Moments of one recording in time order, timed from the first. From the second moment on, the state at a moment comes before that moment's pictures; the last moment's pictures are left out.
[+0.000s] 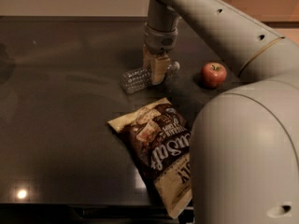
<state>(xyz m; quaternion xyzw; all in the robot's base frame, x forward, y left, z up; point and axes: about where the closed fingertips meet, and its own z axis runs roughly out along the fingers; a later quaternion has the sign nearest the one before) 0.647 -0.017 0.848 -0.83 0.55 0.05 0.06</state>
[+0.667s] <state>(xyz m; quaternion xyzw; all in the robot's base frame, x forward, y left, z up) 0.636 -0.021 0.892 -0.84 0.54 0.03 0.08</state>
